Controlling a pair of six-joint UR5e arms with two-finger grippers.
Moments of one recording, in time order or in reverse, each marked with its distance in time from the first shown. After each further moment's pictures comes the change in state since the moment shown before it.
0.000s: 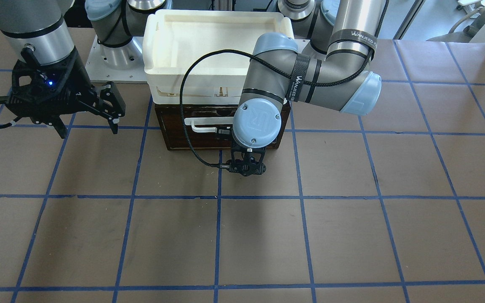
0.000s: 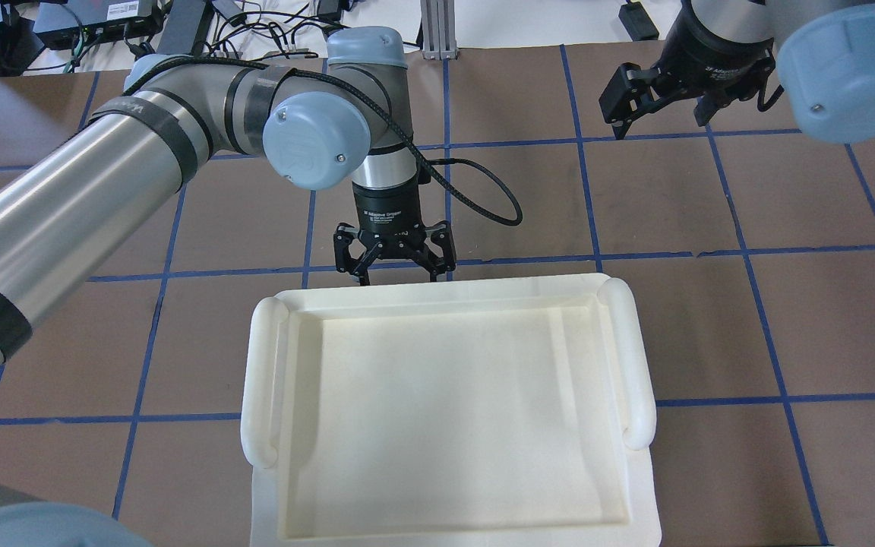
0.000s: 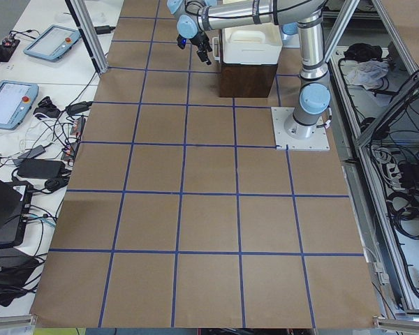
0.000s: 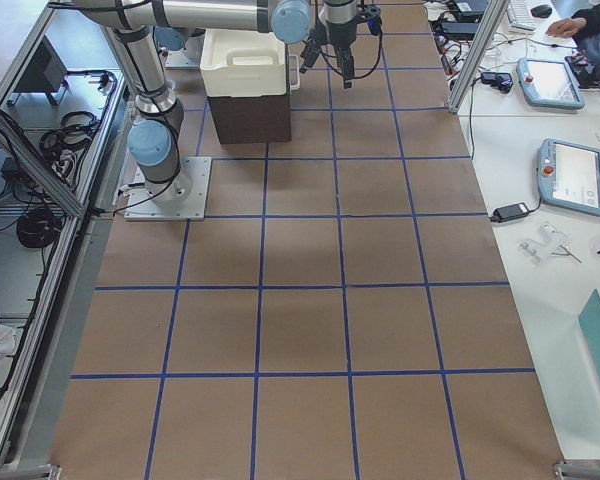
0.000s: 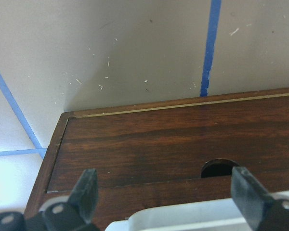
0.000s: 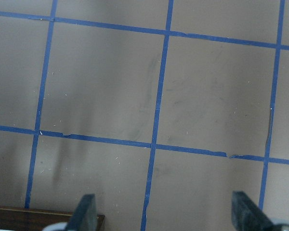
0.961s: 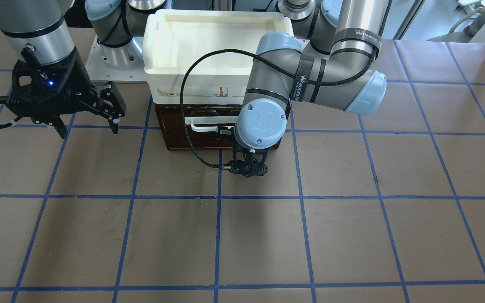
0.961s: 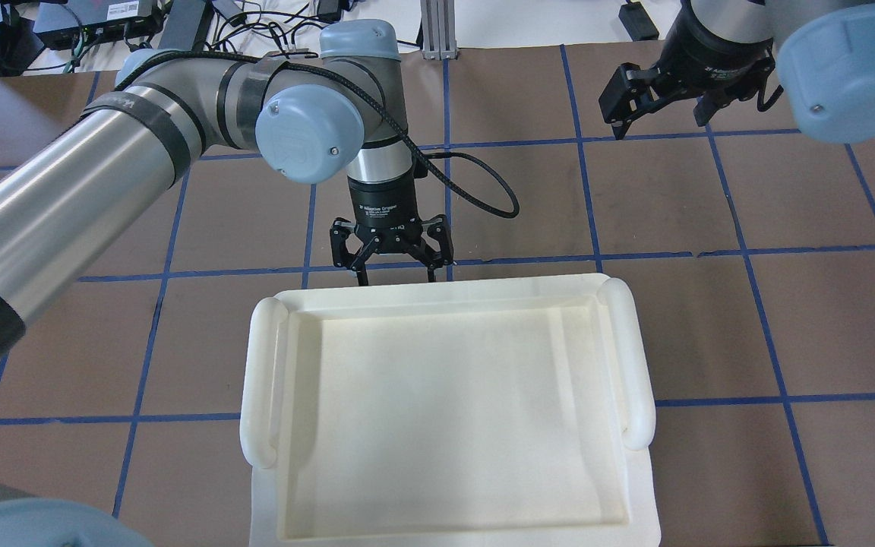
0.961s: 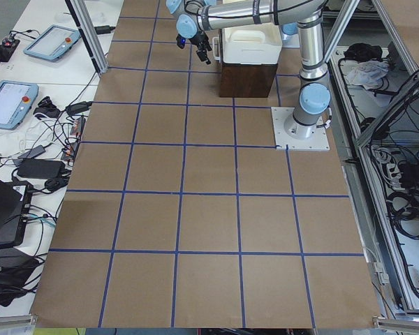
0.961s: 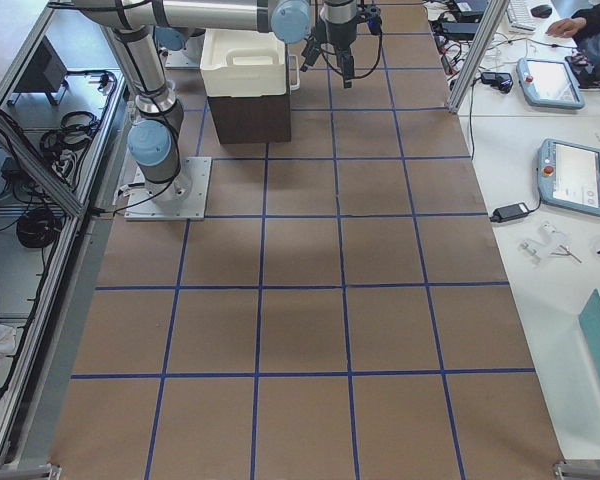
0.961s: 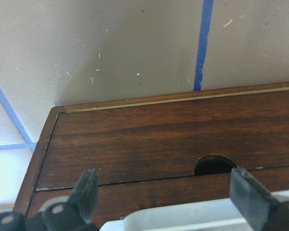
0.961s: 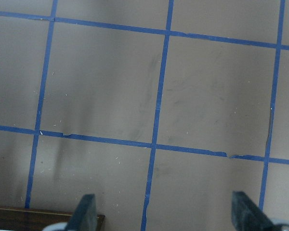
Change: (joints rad) left arm 0.015 0.001 0.019 0.010 0.002 0.018; right arm 0.001 0.000 0.000 0.000 0.000 -0.001
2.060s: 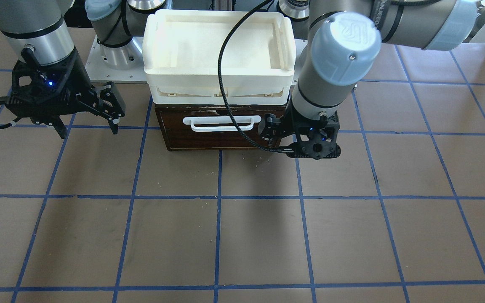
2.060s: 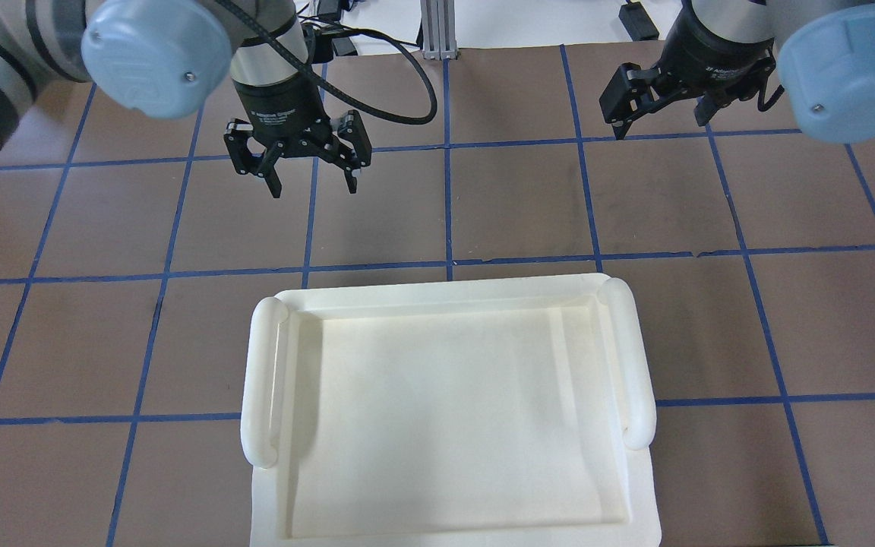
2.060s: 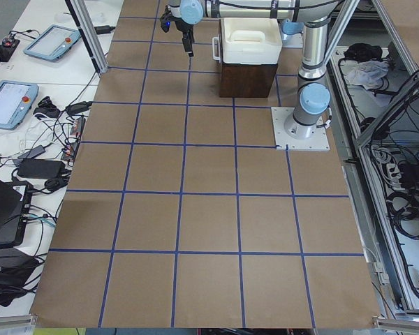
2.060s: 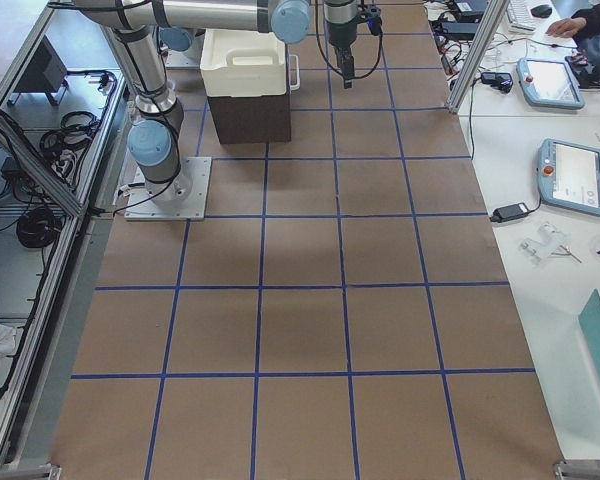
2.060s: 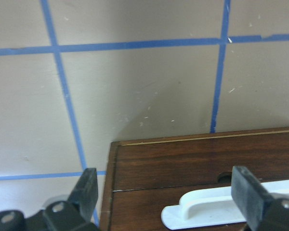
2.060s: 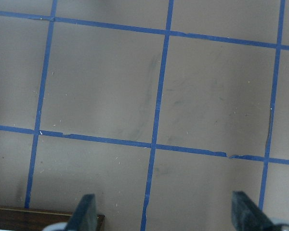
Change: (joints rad) left arm 0.152 0.195 0.061 0.076 0.128 0.023; right arm -0.001 0.000 0.000 0.000 0.000 -0.001
